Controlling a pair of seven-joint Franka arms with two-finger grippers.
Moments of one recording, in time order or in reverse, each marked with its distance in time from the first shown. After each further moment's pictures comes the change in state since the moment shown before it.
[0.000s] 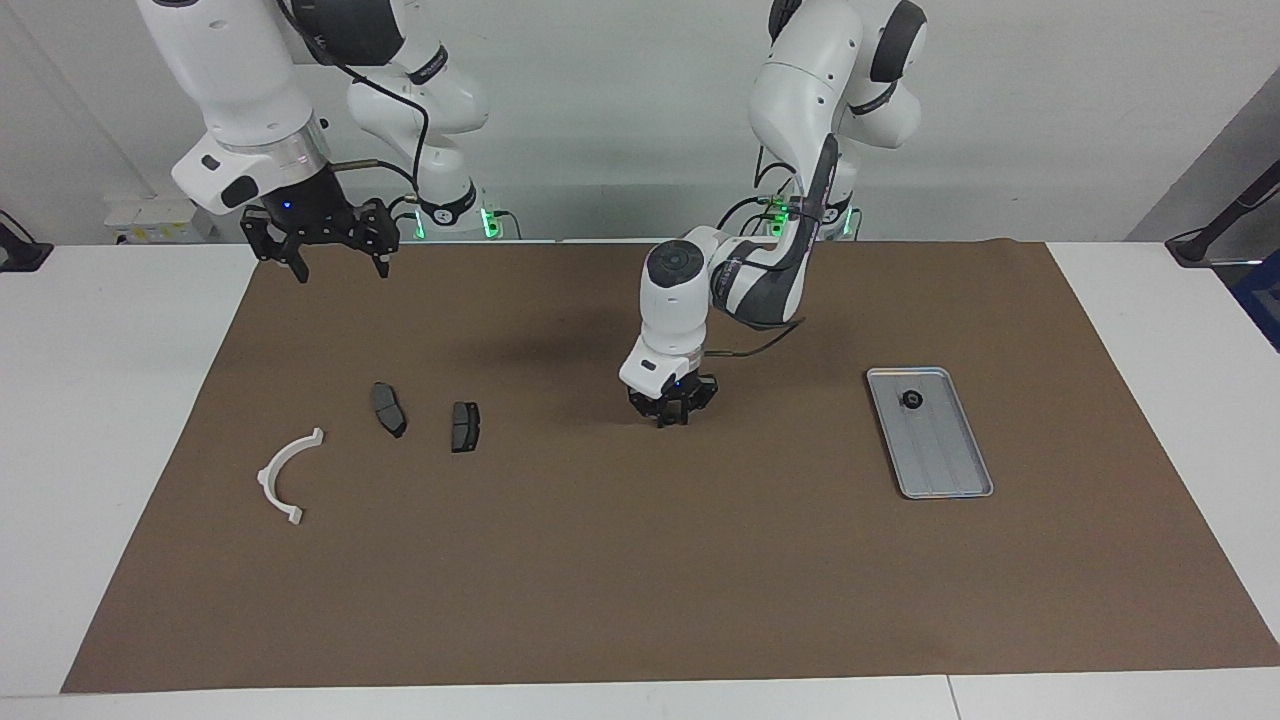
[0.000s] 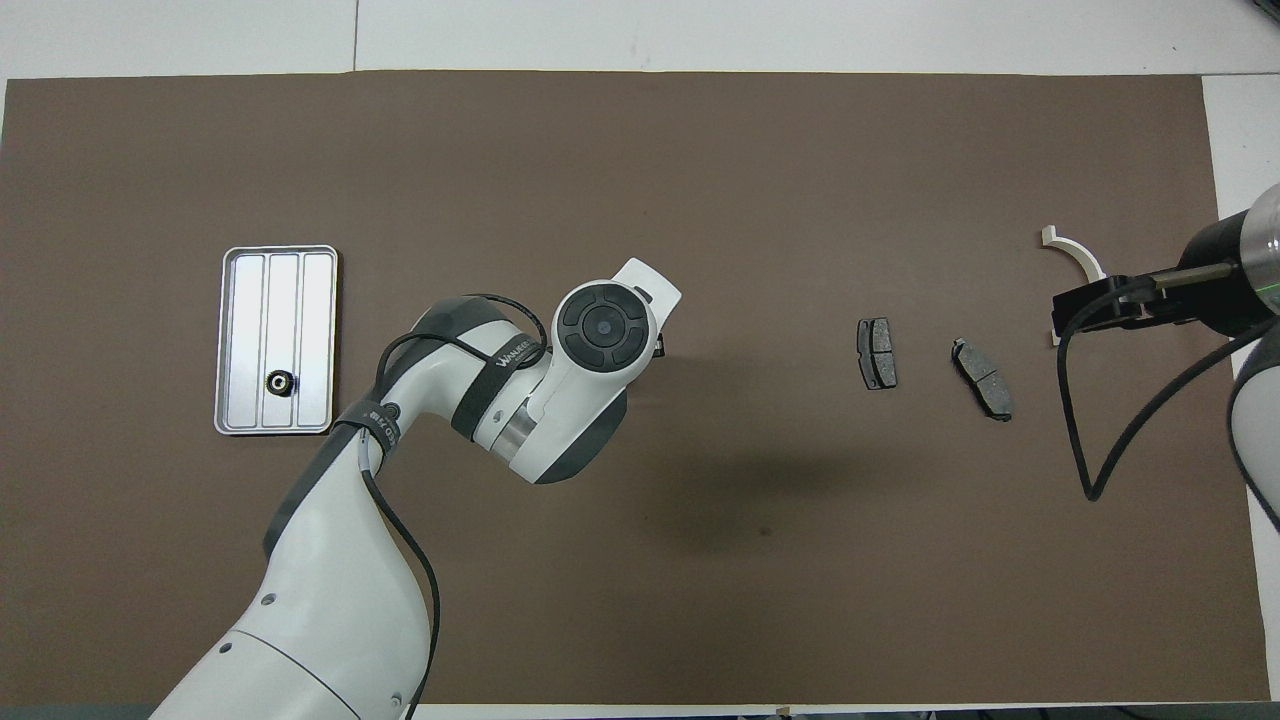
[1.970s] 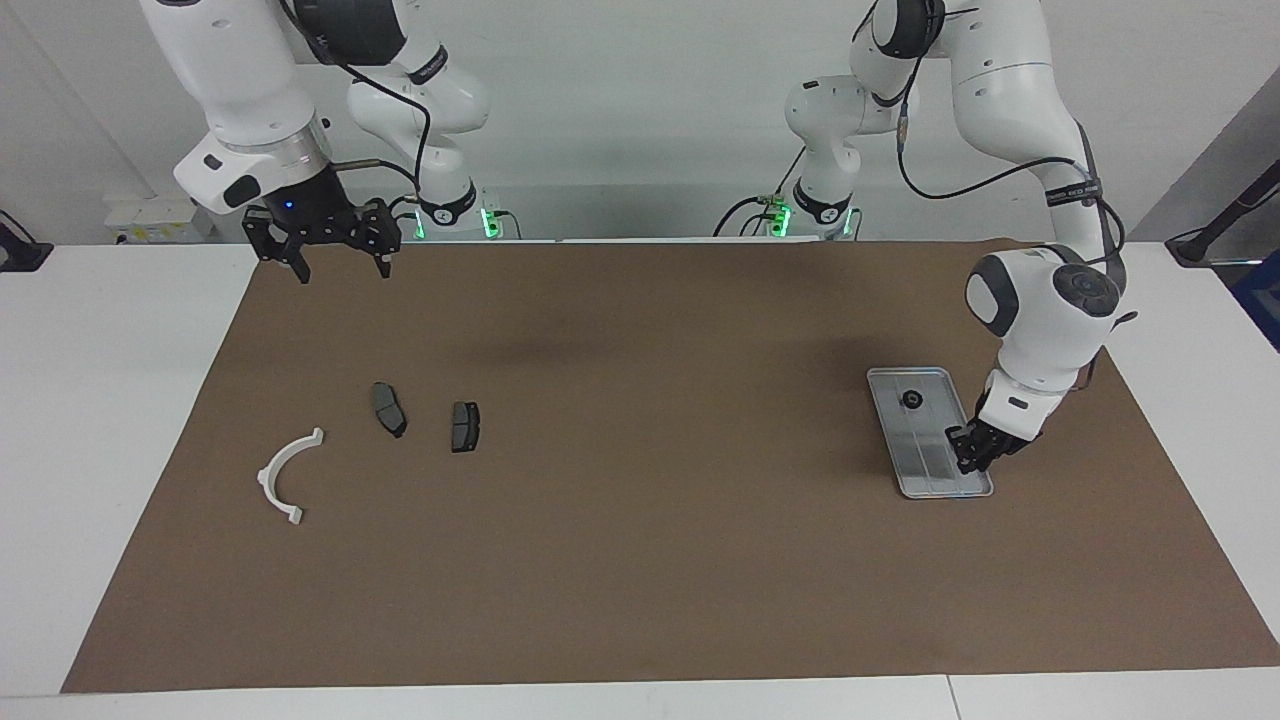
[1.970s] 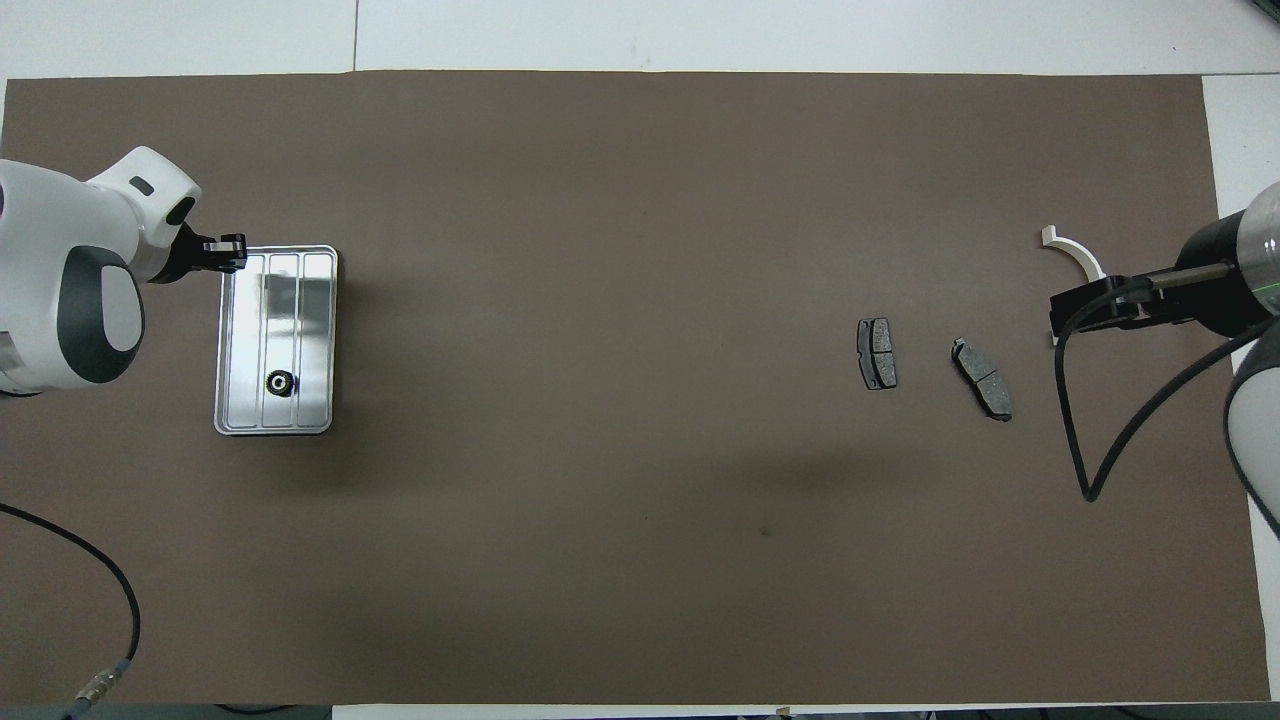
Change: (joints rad) left arm 0.683 -0.107 0.002 -0.103 -0.080 0.123 0.762; right arm 0.001 0.000 0.003 0.000 0.000 0.001 0.000
